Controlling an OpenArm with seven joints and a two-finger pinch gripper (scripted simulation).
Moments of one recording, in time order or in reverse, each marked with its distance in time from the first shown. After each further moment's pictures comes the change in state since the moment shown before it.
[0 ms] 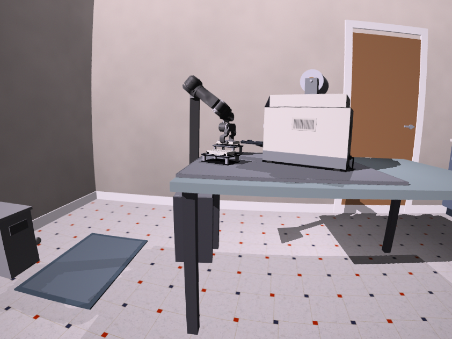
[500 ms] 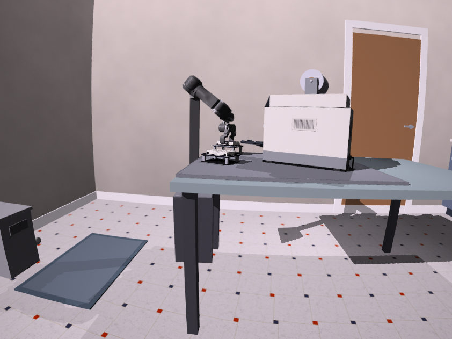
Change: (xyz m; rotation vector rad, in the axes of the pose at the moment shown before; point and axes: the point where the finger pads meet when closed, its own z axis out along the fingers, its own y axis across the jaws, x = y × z) arm 0.000 0.000 0.004 0.000 0.000 0.000
